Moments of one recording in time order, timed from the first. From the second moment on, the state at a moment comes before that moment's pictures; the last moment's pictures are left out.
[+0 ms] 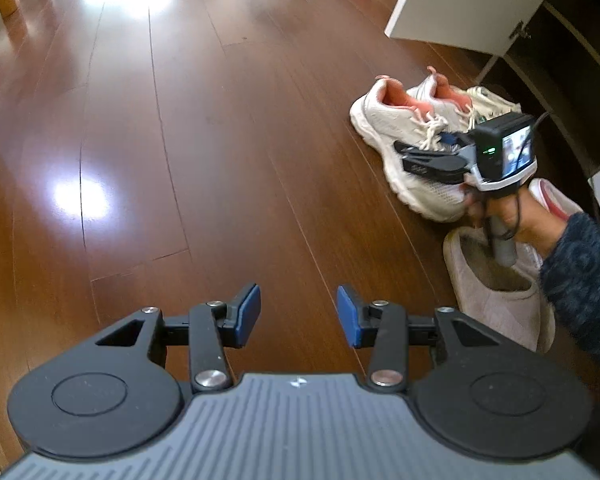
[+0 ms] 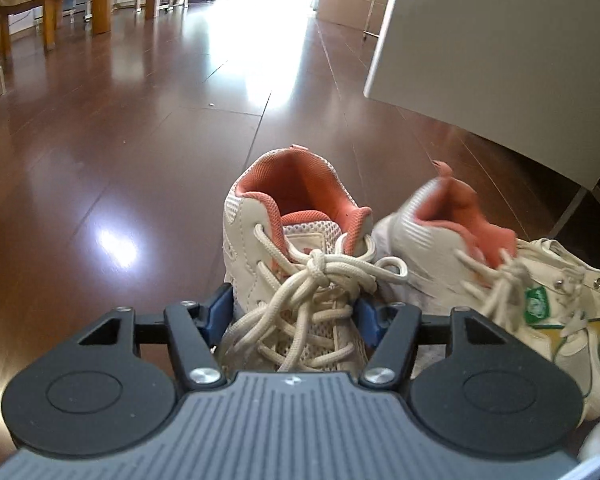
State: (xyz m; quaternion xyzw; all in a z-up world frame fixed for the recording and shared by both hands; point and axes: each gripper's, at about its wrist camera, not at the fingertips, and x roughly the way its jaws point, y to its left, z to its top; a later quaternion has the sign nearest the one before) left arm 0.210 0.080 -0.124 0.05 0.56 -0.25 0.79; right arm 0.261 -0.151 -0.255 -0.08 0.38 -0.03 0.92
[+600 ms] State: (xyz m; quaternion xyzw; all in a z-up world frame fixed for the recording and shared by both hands) left arm 0.192 0.018 -0.083 0.15 0.56 -0.27 0.77; right arm 0.215 -0.193 -0.197 -0.10 0.36 -0.04 0.93
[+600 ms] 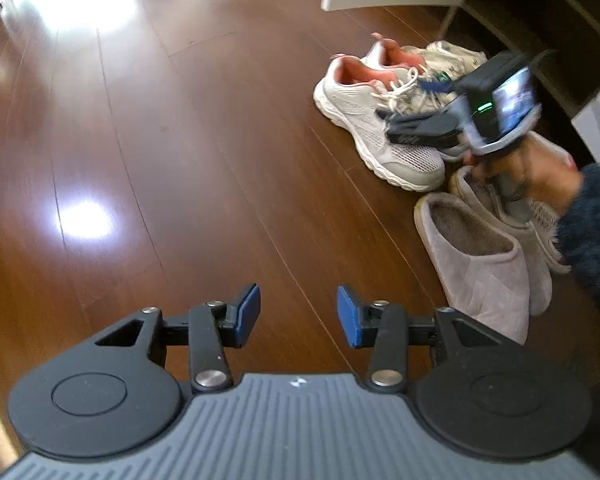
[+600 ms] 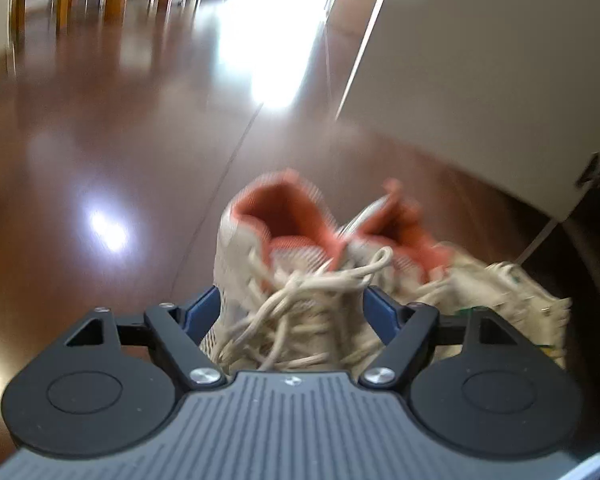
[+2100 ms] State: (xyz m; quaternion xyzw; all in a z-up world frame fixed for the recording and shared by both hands) left arm -0.155 -0.188 0.012 0.10 0.45 -0.17 0.87; right arm -0.261 -0.360 0.003 0.09 0.35 -0.20 0.91
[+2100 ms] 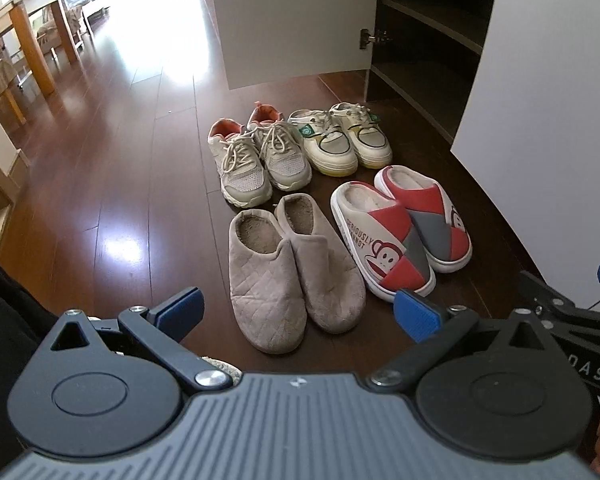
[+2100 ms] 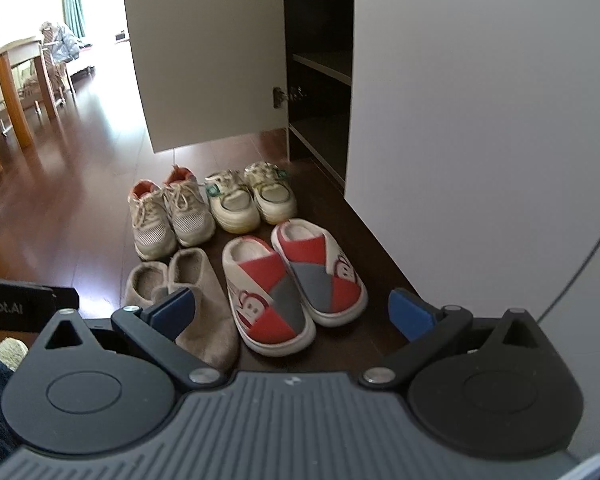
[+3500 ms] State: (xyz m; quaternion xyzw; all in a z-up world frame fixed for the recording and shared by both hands) left arm -0.107 -0.175 0.086 0.04 0.40 -0.19 0.90; right arm -0.250 -0.375 -0.015 0.09 0.38 -0.19 0.90
